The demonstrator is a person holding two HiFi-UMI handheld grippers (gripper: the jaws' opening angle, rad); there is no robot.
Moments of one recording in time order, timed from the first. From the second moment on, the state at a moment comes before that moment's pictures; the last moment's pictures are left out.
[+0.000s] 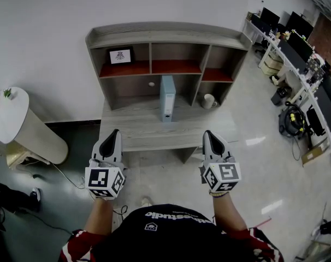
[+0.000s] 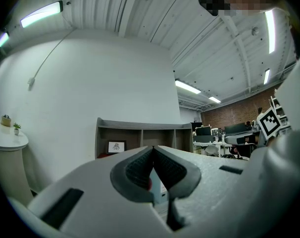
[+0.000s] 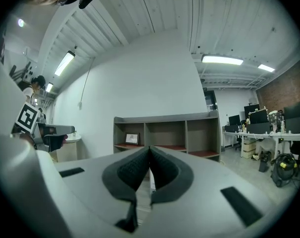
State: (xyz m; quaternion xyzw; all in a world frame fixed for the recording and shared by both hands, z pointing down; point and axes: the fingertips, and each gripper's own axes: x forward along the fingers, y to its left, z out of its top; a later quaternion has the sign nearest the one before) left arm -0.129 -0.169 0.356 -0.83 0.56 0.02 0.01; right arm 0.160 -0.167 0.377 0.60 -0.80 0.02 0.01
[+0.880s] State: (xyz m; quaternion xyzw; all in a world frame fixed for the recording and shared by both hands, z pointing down) left arm -0.131 -0.171 0.356 -0.83 0.56 0.02 0.01; right arm 0.152 -0.171 0.374 0.60 -0.80 0.02 0.01
